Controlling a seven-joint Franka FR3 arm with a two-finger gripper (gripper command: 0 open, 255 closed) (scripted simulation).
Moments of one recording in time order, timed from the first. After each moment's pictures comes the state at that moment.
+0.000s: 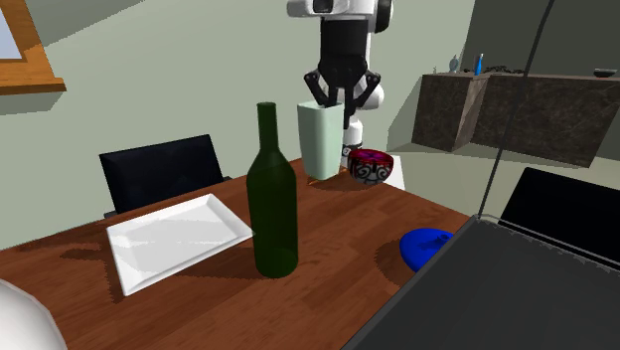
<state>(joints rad) 0.07 0.34 -0.01 -1.32 0.00 1.57 0.10</state>
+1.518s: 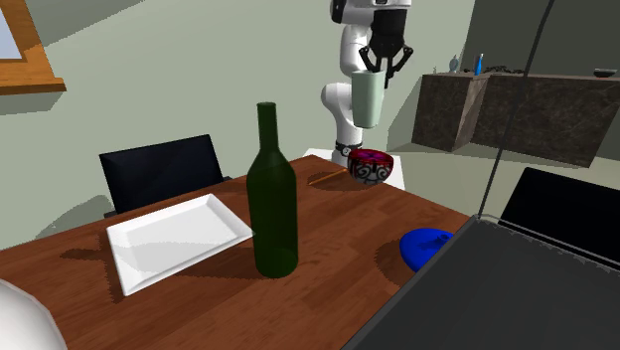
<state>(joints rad) 0.17 -0.47 0.09 -2.14 0.06 1.58 0.28</state>
